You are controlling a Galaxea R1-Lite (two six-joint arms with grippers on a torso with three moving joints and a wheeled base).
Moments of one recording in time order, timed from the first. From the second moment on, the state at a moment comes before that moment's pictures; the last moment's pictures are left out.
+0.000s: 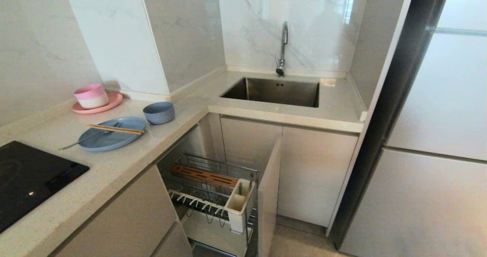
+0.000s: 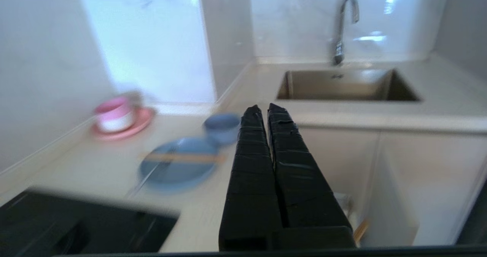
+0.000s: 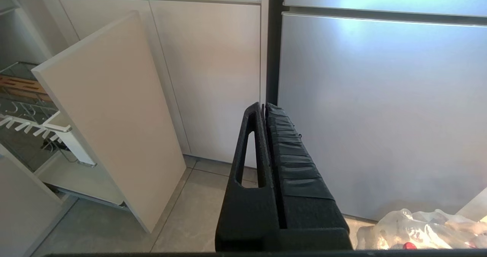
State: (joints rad) left arm -0.08 0.63 -0.82 -0.03 0.05 0.15; right arm 0.00 0.00 0.00 0.00 -0.01 0.02
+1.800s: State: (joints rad) left arm 0.00 0.00 0.00 0.00 -0.02 0.03; right arm 0.00 0.00 0.00 0.00 -0.01 0.02
